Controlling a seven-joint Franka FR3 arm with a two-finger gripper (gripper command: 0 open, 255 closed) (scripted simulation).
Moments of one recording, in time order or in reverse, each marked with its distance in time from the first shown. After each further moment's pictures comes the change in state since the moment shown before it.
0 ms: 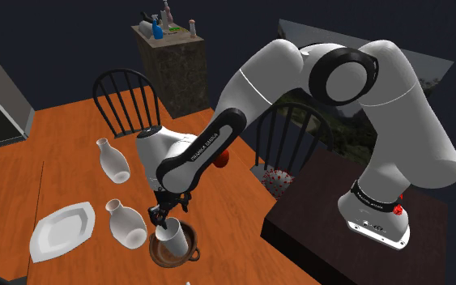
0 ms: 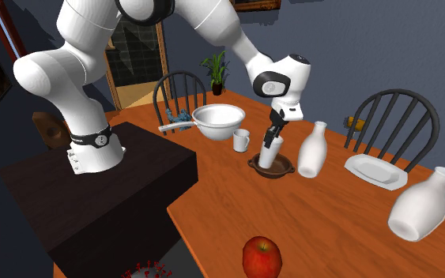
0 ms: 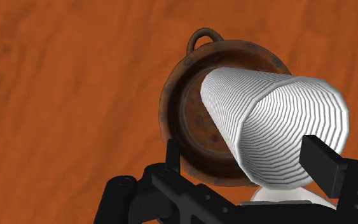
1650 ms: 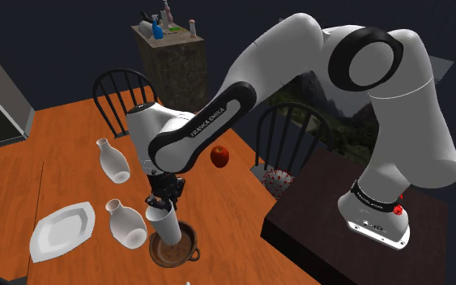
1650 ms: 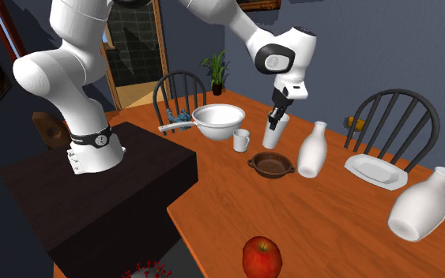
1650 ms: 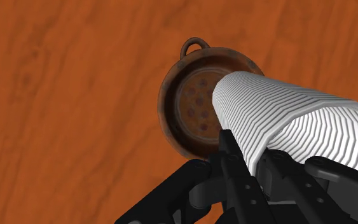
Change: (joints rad) arm -0.016 -0.125 0.020 -0.005 0.020 -0.119 0.011
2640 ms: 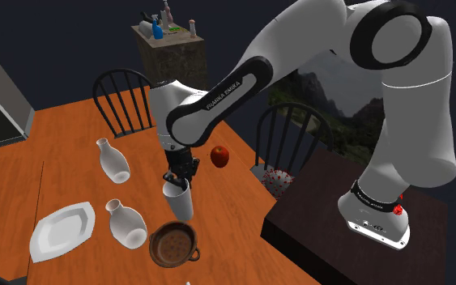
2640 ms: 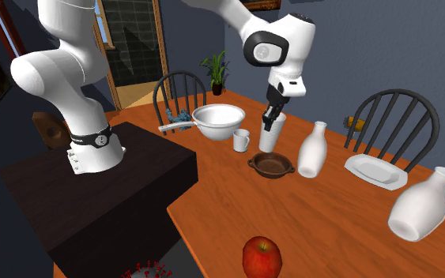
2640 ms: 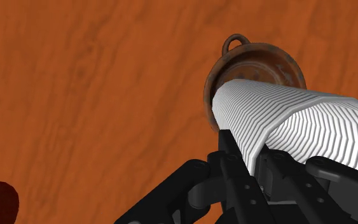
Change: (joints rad) arm -0.109 -0.160 -0.004 -0.167 0.043 -0.007 -0.116
